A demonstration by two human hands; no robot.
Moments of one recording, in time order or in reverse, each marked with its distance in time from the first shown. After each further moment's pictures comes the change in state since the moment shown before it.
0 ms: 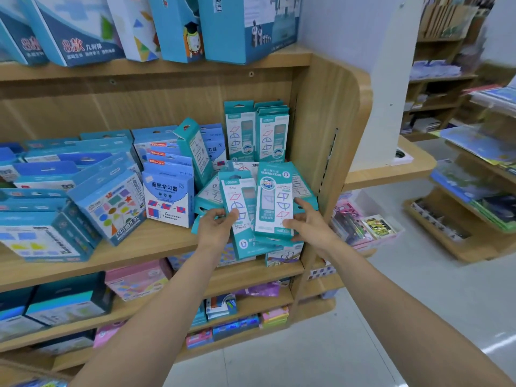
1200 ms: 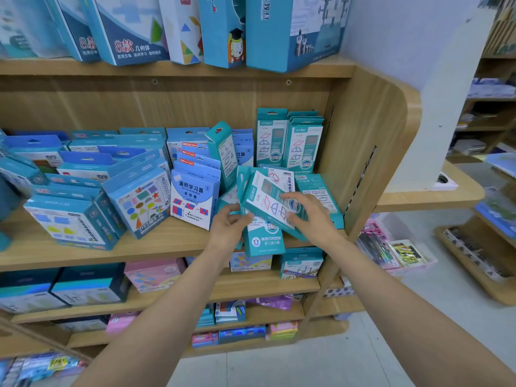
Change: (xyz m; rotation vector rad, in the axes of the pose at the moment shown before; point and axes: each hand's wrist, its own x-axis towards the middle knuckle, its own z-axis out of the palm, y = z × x) left_hand 0.003 0.014 -0.016 -0.126 -0.063 0.029; right_hand 0.047 -0.022 0.020 -0.684 0.008 -0.477
